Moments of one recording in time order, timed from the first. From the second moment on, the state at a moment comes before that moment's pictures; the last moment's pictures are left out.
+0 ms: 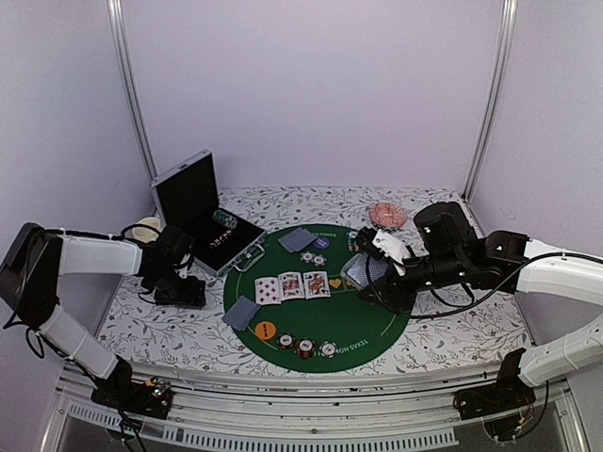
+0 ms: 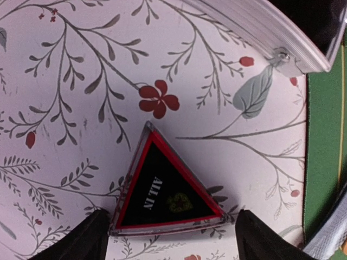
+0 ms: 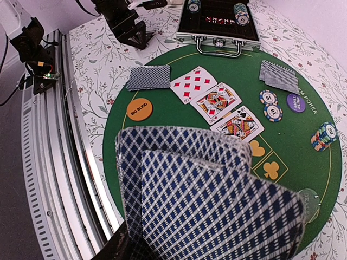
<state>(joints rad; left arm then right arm) -0.35 1.50 0.71 -0.47 -0.07 -0.35 0.93 1.18 0.92 -0.42 -0.18 -0.09</state>
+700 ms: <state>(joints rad) -0.39 1.59 0.81 -0.54 -0.11 -0.34 0.93 1.16 0.92 -0.42 -0.21 -0.09</state>
